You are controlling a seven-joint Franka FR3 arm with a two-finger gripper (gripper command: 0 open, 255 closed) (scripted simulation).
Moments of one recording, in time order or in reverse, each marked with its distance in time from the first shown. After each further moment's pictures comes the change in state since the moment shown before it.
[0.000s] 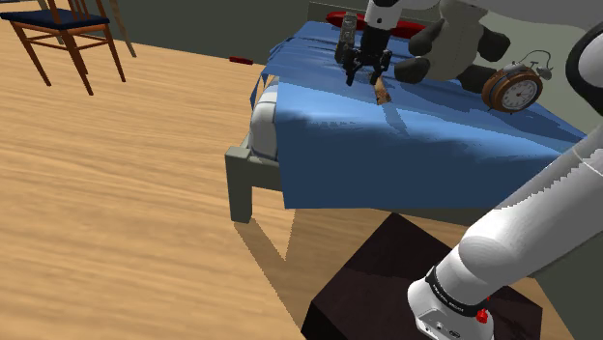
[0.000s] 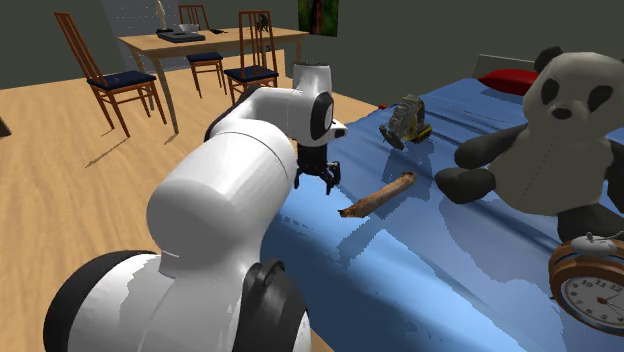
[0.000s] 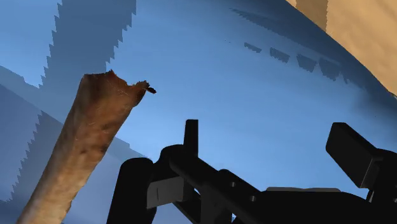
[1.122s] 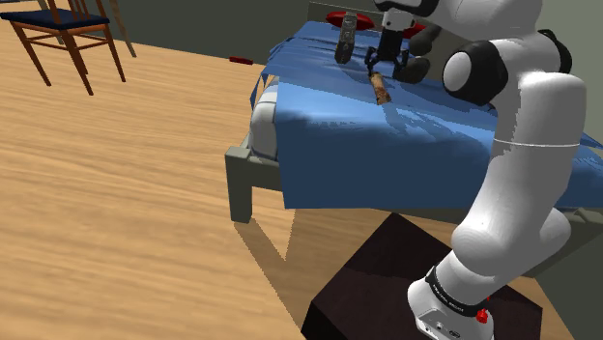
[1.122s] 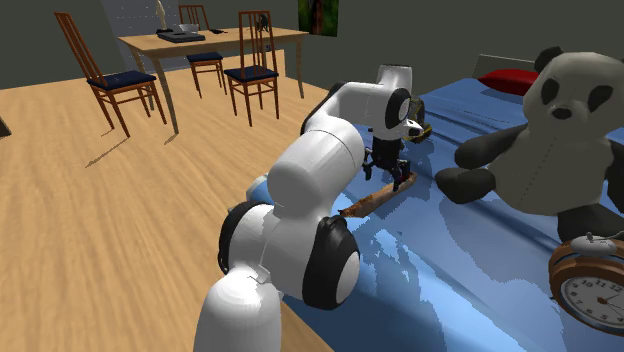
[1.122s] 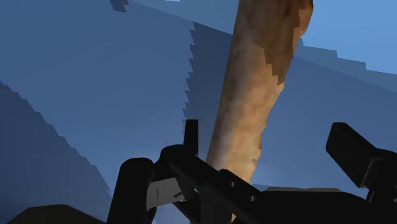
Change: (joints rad) arm -0.198 0.547 -0.153 0.676 0.049 -0.204 0.119
